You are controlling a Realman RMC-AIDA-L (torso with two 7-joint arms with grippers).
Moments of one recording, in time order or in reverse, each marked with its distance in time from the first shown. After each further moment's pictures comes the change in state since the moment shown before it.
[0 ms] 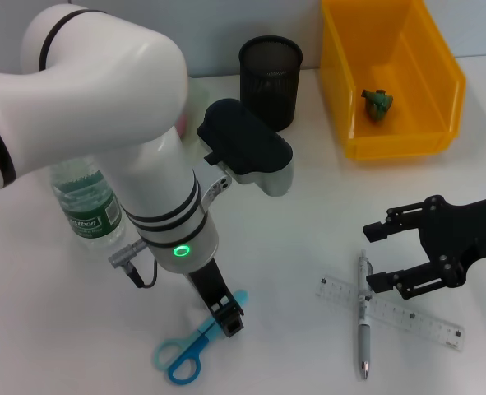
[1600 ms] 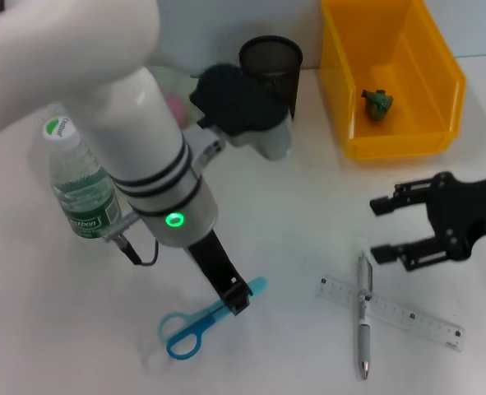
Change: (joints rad) left arm 0.010 0.002 -0.183 0.075 0.014 0.134 0.061; right arm 0.014 -0.012 0.057 -0.012 0.013 -0.006 0.013
